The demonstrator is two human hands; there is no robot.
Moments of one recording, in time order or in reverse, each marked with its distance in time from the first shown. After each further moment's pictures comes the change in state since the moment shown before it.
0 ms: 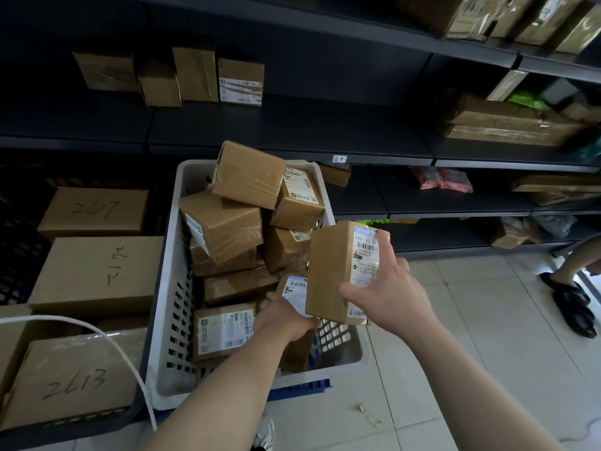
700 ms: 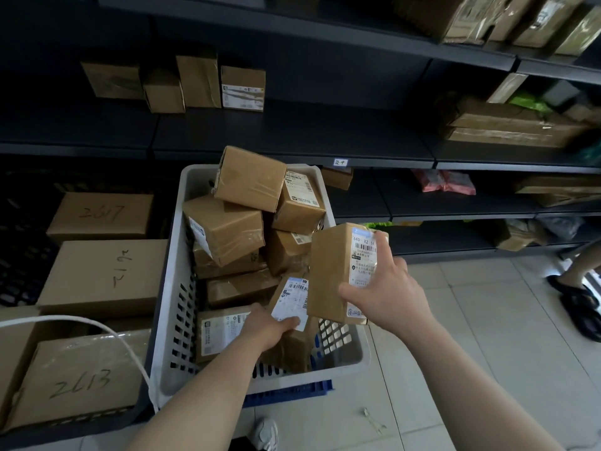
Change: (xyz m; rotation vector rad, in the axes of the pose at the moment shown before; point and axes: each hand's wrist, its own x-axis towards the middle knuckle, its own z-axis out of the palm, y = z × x) left_hand -0.003 -0.037 -0.016 -0.421 -0.034 -0.048; right_hand 0.000 -0.002 -0.003 -0.043 -0.014 0.016
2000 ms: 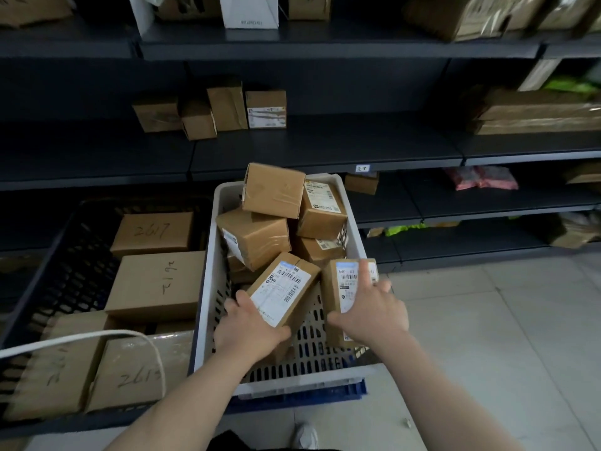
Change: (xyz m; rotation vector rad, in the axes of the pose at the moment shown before) left_hand -0.070 -0.002 -0.069 0.626 0.406 0.089; right_hand -0.009 -0.015 0.052 -0.203 -0.182 -0.003
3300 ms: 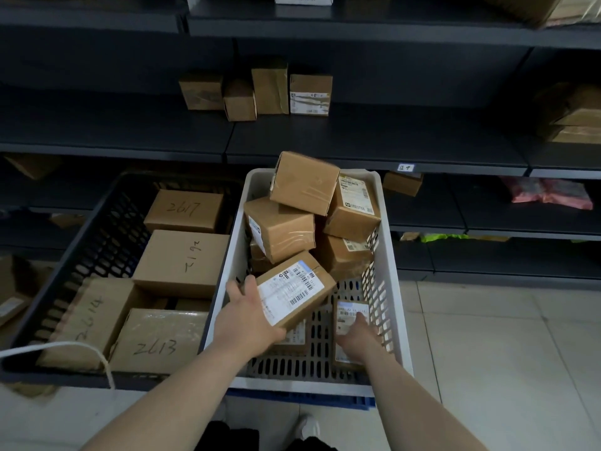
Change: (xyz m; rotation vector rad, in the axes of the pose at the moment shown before) left_hand 0.004 -0.012 -0.007 0.040 0.075 0.014; right_hand 0.069 0.002 0.111 0.355 -0.427 0.216
